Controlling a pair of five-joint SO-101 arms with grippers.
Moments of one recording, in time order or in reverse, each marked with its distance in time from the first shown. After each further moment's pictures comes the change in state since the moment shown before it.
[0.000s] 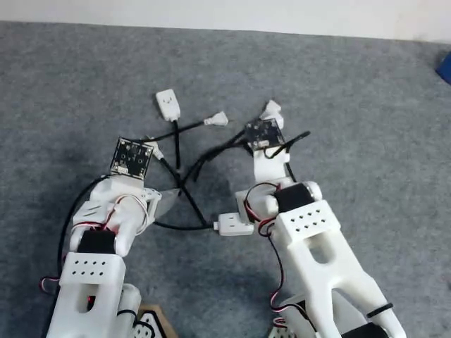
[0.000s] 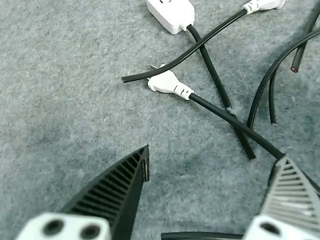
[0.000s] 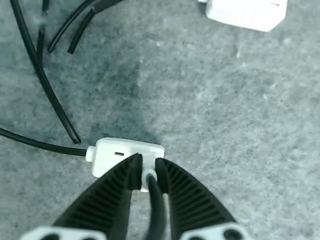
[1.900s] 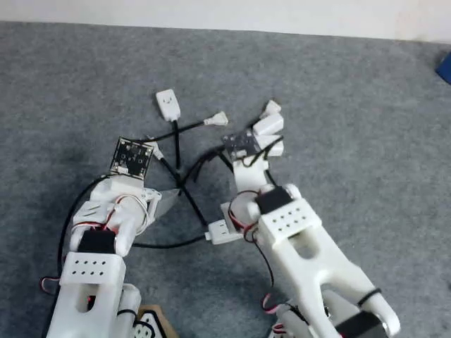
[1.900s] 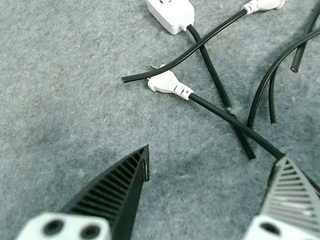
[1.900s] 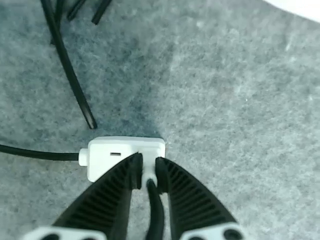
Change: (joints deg) left arm 0.0 0.0 0.0 0.0 0.0; right arm -6.3 7.8 3.8 -4.7 1.7
